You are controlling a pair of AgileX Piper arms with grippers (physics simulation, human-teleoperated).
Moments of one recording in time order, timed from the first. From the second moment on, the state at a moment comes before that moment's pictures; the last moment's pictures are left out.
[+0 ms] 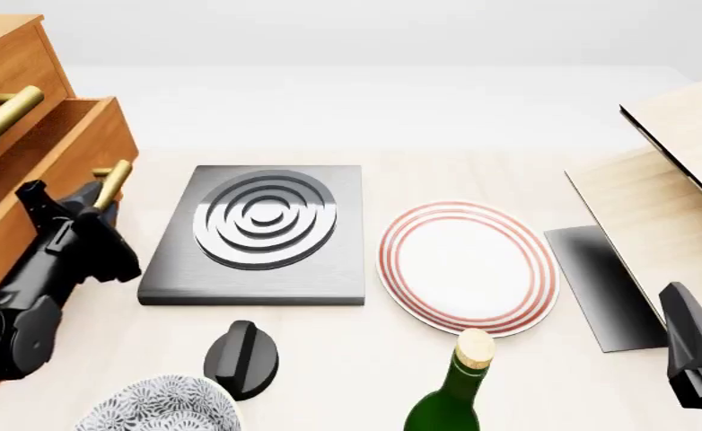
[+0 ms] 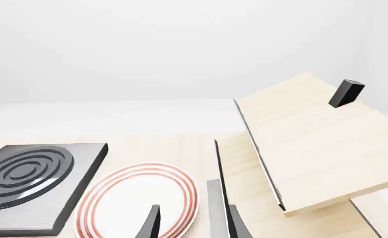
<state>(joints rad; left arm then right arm) 0.06 1.68 -0.35 -1.21 1.35 0.00 0.00 -0.01 0.02 0.02</state>
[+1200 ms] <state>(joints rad) -0.12 0.20 -0.13 -0.17 0.93 0.00 0.00 0.00 0.02 0.02</state>
